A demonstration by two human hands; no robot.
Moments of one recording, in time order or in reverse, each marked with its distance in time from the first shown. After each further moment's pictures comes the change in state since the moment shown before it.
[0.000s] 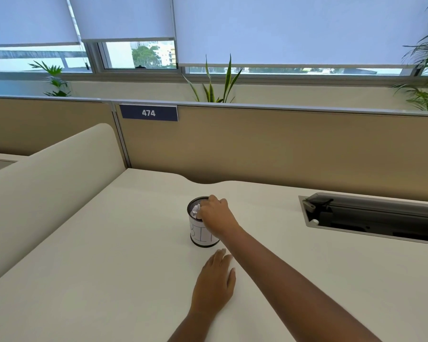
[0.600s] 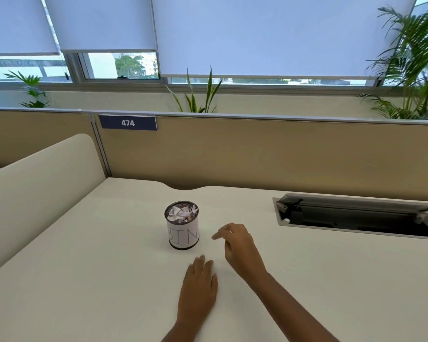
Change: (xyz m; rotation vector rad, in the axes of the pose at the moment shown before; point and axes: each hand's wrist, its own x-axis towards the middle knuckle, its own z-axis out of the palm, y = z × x) left_hand -0.015 0.030 -0.001 0.143 0.052 -0.081; right_hand -0.116 0.050 0.012 0.391 0.317 0.199
